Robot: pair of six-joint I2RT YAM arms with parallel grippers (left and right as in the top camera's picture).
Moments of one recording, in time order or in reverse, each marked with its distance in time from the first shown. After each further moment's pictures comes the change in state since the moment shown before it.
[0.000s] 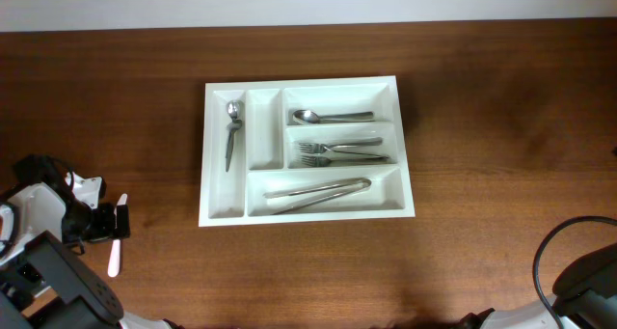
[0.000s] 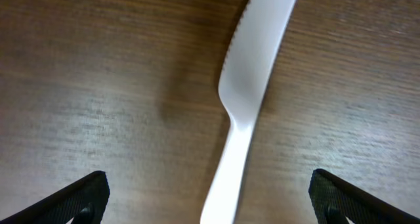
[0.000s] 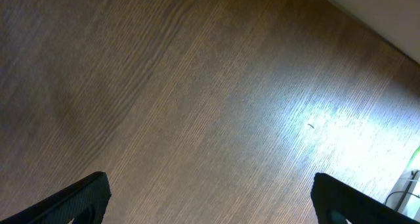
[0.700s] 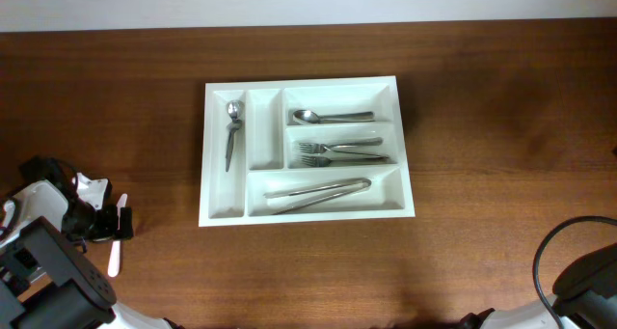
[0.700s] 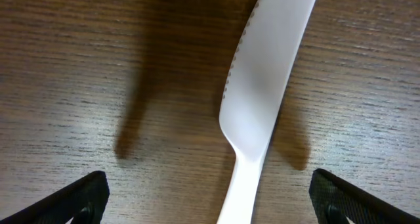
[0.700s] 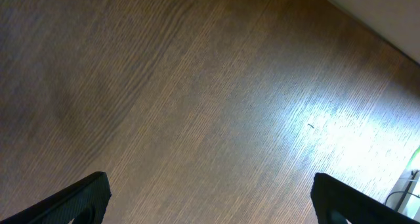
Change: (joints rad) left arm 0.000 0.072 0.000 0.048 0.001 0.051; right arm 0.000 0.000 0.000 0.000 0.000 0.000
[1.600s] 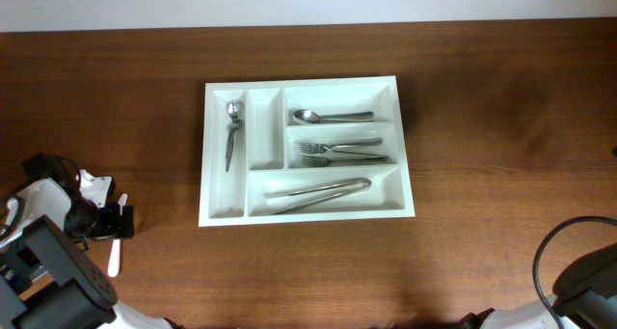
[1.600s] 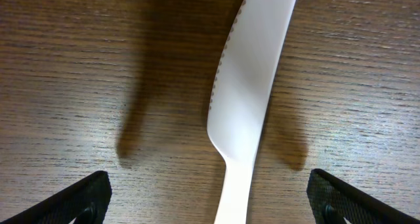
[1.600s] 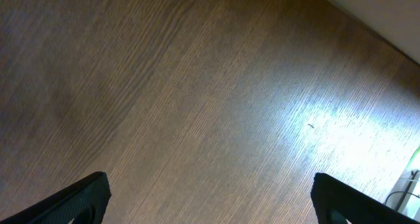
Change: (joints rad) left arm -0.019 0.000 0.000 0.008 0.003 0.018; right arm 0.000 0.000 0.000 0.000 0.000 0.000
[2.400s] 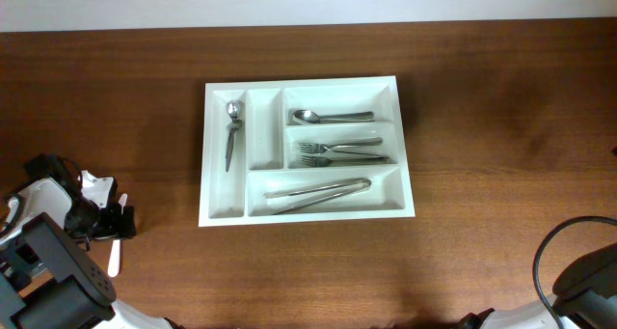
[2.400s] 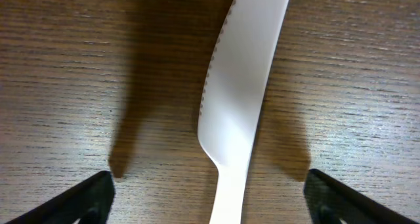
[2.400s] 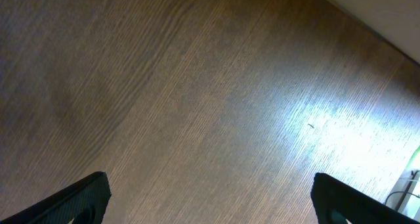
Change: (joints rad) left arm 0.000 0.016 0.000 0.000 0.016 0.000; right arm 0.000 0.000 0.000 0.000 0.000 -0.001
